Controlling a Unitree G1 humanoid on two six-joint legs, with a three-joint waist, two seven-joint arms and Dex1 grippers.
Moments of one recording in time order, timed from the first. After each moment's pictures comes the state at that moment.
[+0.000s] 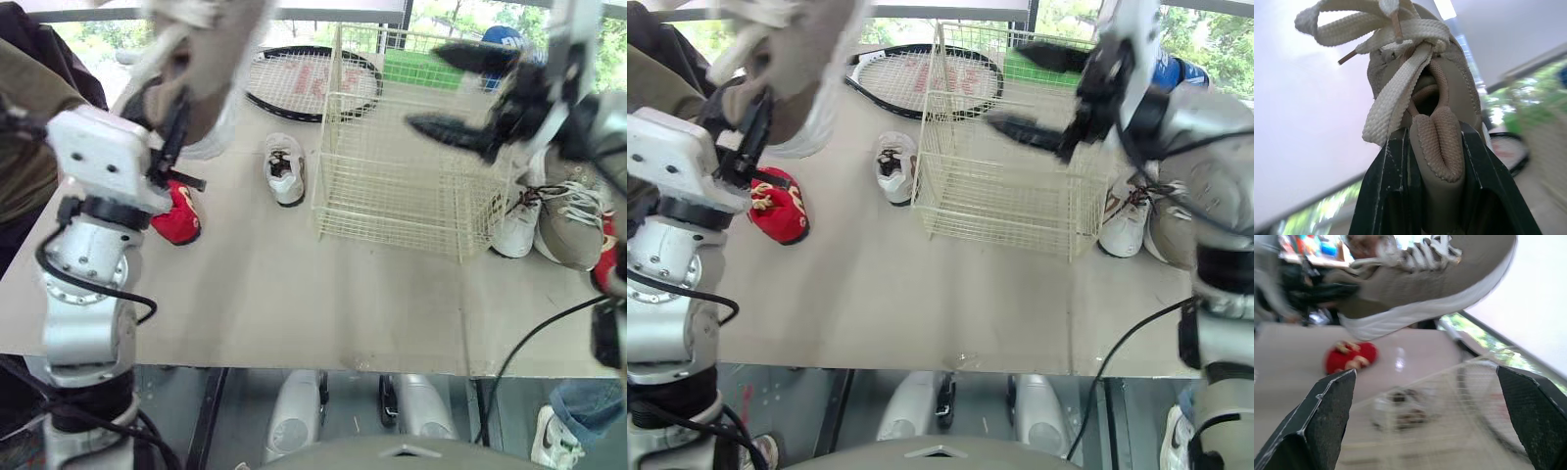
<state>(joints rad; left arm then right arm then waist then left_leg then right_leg) -0.27 0.73 0.28 -0.49 -0.25 0.02 -0.44 -1.02 -0.78 -0.06 -0.05 0.61 0.57 0.97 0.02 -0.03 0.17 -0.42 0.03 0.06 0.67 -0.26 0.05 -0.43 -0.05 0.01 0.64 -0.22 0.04</state>
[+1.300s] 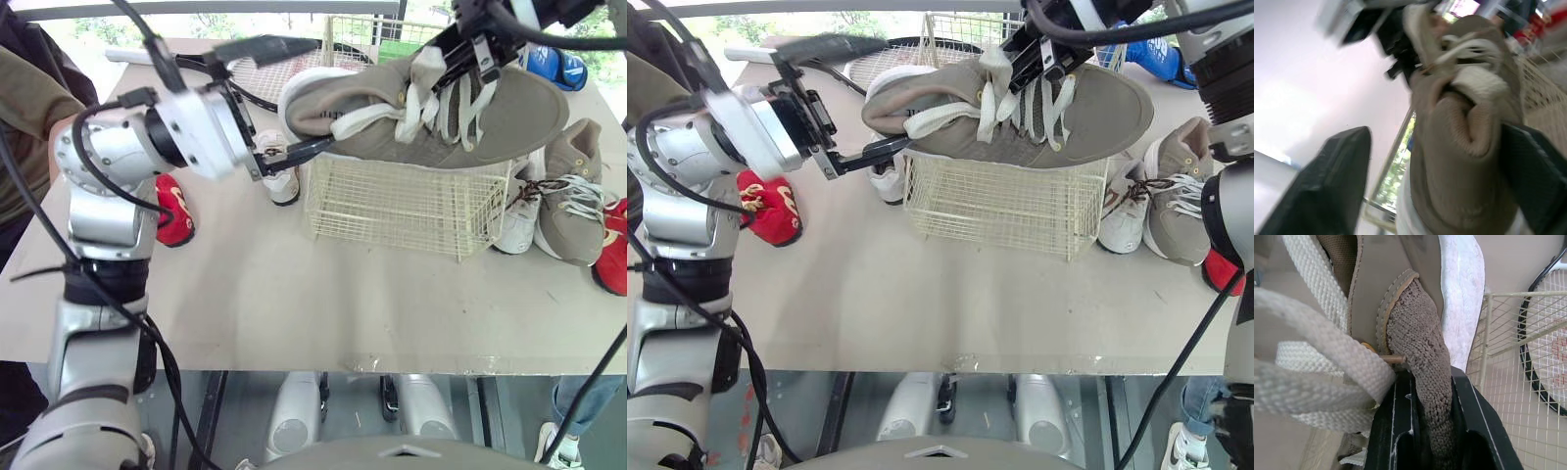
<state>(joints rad) -0.71 0.74 0.04 -0.11 -0.38 -0.23 -0.93 -1.70 -0.75 0.65 0.52 0.33 0.59 1.55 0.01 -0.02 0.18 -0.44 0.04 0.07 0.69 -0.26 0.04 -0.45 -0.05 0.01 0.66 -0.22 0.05</state>
